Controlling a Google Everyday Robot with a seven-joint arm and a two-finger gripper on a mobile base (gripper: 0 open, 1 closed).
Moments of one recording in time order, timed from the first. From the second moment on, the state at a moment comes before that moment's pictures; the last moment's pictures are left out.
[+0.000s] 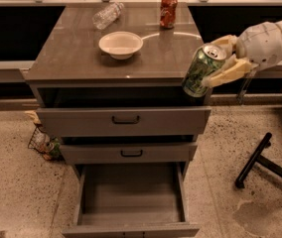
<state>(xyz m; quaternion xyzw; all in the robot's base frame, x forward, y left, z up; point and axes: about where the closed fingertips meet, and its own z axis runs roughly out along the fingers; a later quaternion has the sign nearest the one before) 0.550 -0.163 0.945 -0.64 0.51 0.35 0.46</state>
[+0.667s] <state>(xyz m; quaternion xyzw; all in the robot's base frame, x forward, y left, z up) 0.593 -0.178 0.934 -0.59 0.57 0.31 0.49</state>
